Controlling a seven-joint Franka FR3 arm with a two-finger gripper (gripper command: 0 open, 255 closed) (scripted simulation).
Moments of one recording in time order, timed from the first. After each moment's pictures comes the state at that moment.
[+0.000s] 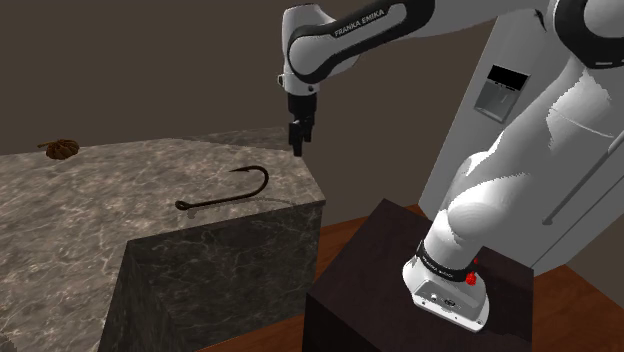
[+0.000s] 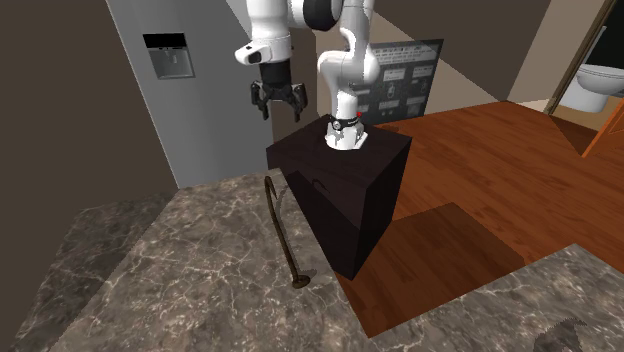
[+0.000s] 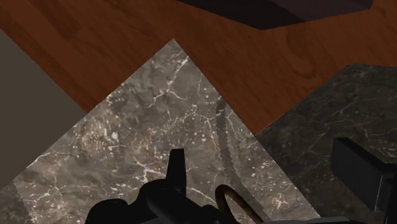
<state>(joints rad) 0.07 -0.26 0.02 -2.33 0.02 2.00 -0.29</state>
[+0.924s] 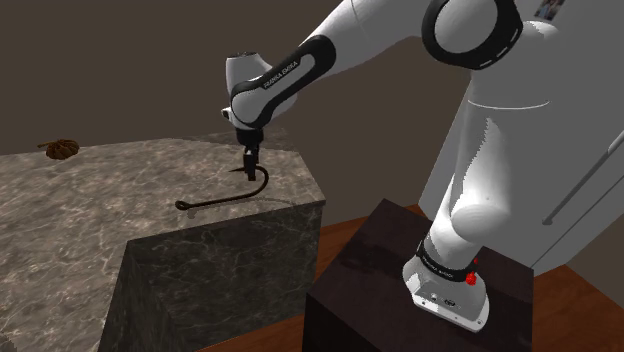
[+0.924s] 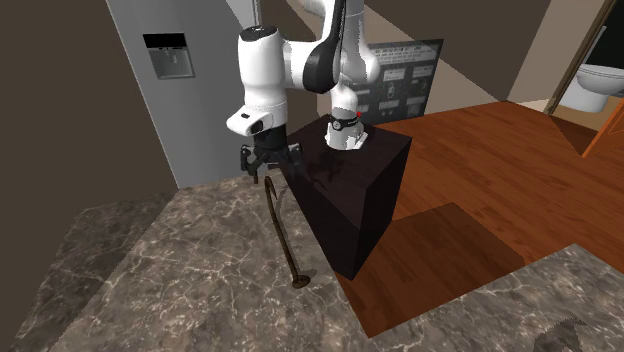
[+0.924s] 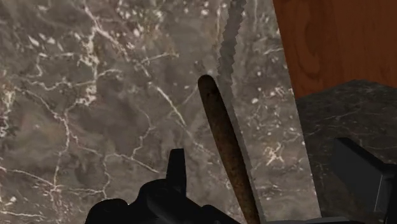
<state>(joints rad) 0.14 0.22 0.08 -2.03 -0.02 2.26 -0.50</state>
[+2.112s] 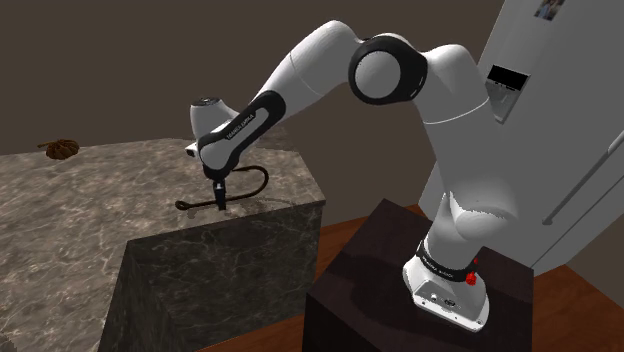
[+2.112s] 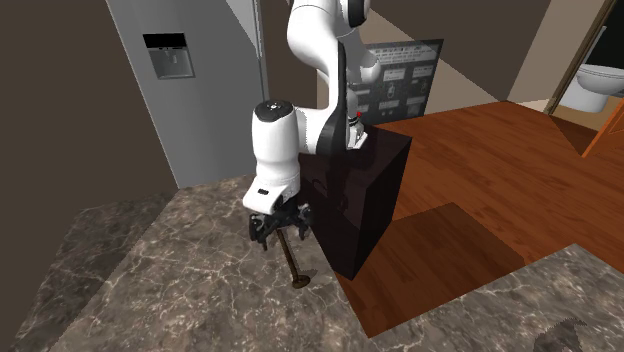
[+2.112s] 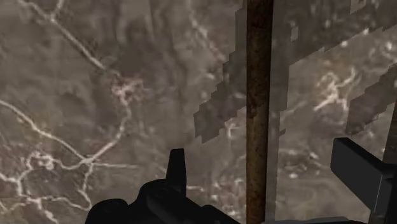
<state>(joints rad) 0.20 0.62 0.12 -1.73 -0.10 2.39 -0.62</state>
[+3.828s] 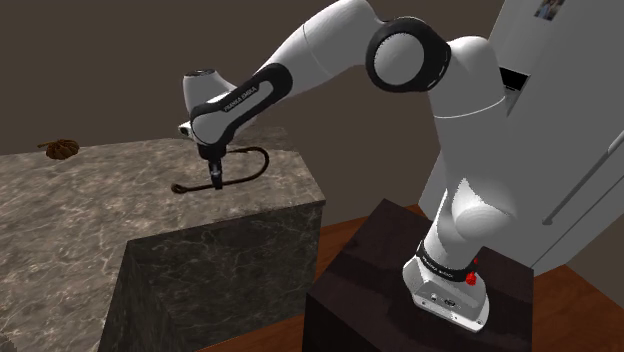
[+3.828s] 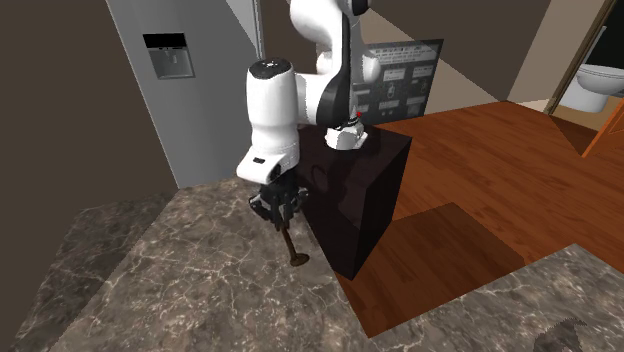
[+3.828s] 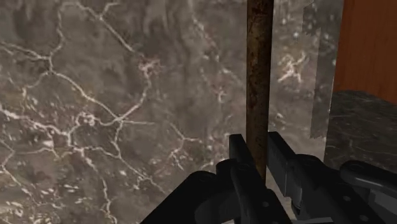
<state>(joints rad) 0.20 0.51 0.14 -1.71 -0.08 2.27 -0.63</state>
